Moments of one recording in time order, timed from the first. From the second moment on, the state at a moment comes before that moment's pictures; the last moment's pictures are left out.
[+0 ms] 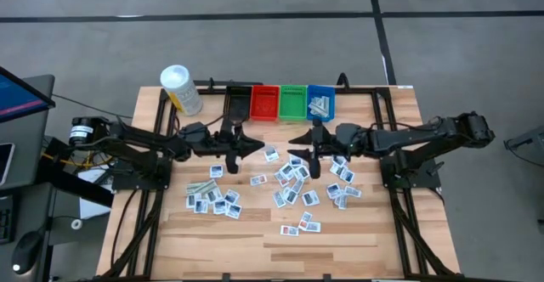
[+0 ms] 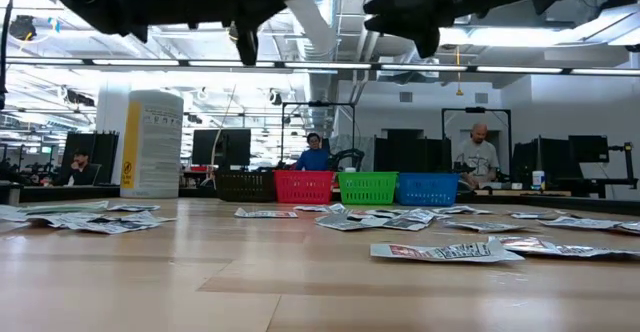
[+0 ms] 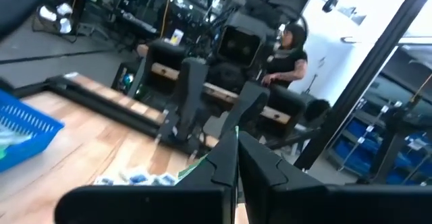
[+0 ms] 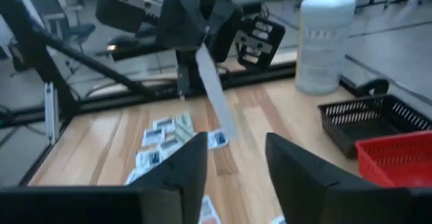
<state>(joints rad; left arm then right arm) 0.02 1.32 0.54 0.91 0.05 -0.44 0.03 1.24 0.70 0.34 0.13 0.16</state>
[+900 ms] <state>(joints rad) 0.01 1.32 0.62 1.00 0.01 -0.52 0.01 1.34 0.71 0.58 0.08 0.18</state>
